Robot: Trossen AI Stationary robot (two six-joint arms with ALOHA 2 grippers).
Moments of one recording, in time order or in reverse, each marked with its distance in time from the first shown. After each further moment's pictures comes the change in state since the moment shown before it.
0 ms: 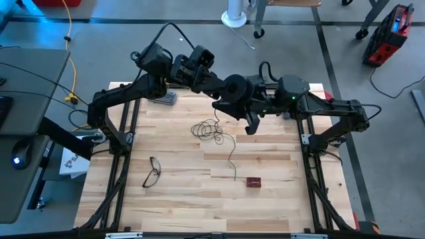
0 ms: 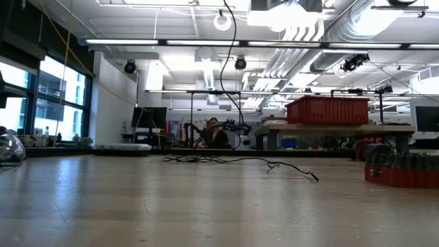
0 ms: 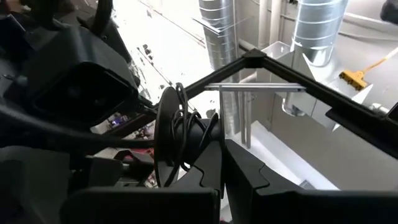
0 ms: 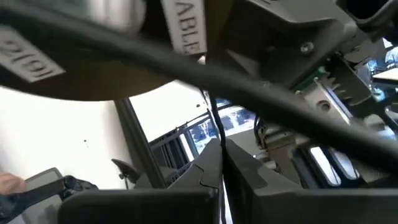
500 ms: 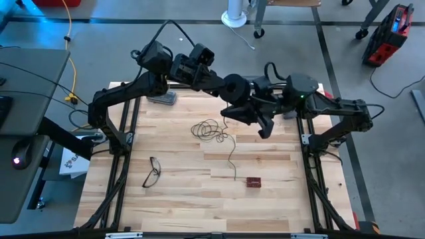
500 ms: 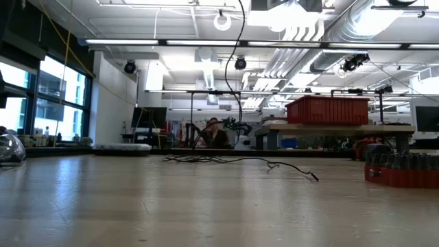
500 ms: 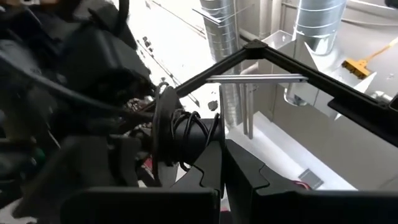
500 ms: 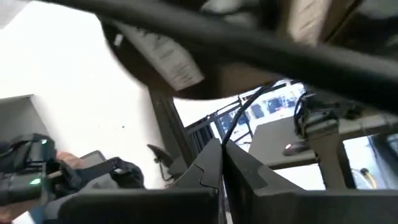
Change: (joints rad) left arm 0.029 0.002 0.000 0.020 0.066 0.003; right arm 0.012 -0.045 -0.001 -0.045 -0.141 0.044
